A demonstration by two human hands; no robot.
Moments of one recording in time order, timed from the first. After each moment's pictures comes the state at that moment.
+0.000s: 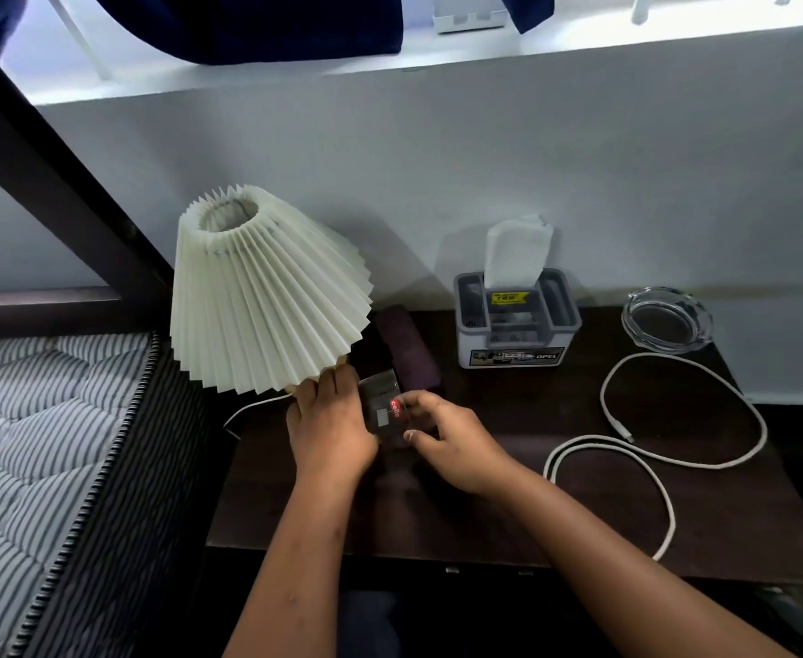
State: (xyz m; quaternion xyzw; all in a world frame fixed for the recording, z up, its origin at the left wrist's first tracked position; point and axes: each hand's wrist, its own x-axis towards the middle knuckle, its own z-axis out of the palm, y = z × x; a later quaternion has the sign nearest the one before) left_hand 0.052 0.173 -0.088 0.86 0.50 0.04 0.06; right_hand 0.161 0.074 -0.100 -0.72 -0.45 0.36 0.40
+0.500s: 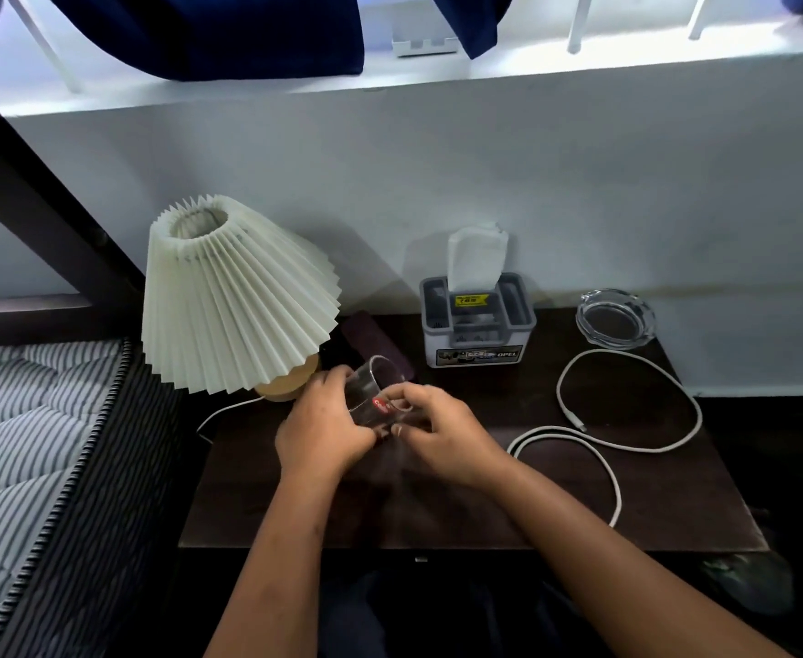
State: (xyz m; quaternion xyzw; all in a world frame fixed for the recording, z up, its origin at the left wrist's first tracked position) left_hand 0.061 0.151 -0.060 0.85 0.49 0.05 0.21; right_hand 0.168 0.048 -0.069 -0.71 -0.46 0.32 0.43
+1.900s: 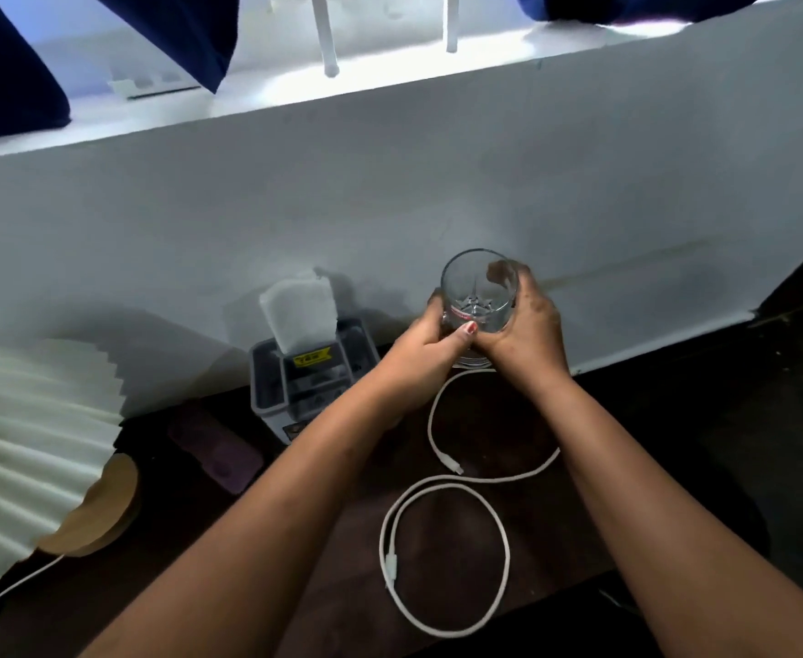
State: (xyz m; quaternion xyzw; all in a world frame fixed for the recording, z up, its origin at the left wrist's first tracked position) left_hand 0.293 0.063 -0.018 0.77 0.10 0.04 0.63; right_hand 0.384 -0.037 -0.051 -0.86 -0.21 -0.05 0.47
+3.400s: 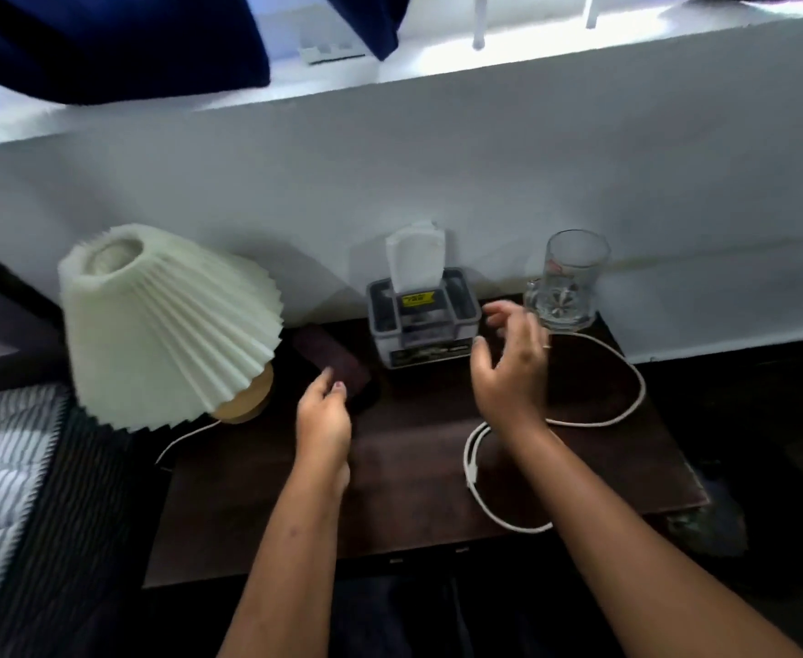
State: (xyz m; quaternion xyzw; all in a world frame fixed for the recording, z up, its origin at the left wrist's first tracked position) left_hand 0.113 0.120 -0.052 0.51 0.53 0.23 0.64; right_hand 0.246 0.012 -0.072 -0.80 -0.27 -0.13 0.52
